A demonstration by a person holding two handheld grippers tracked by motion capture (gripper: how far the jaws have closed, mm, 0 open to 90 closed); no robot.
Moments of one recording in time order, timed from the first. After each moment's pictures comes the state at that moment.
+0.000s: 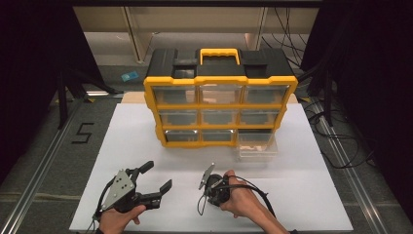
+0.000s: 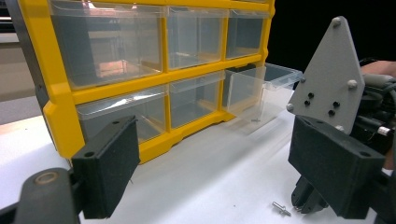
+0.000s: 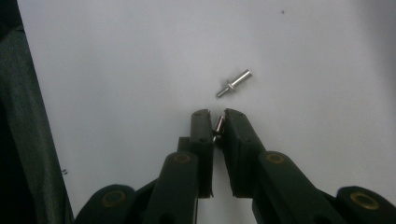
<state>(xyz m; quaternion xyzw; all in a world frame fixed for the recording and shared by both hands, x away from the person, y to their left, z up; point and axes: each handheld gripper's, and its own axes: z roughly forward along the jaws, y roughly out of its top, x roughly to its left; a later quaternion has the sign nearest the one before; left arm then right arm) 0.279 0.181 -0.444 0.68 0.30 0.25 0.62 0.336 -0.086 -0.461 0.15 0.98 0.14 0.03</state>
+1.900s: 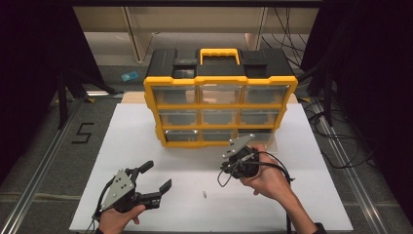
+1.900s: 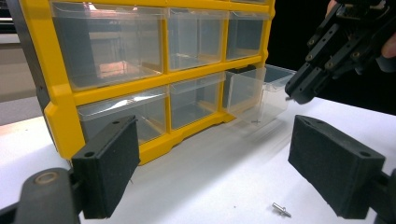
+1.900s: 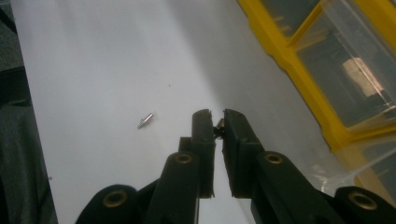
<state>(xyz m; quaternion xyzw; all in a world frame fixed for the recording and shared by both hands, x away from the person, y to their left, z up) 0.279 0.182 -0.443 0.68 0.30 0.26 0.62 0.356 -0.143 -0.373 0.19 0.93 0.29 0.12</state>
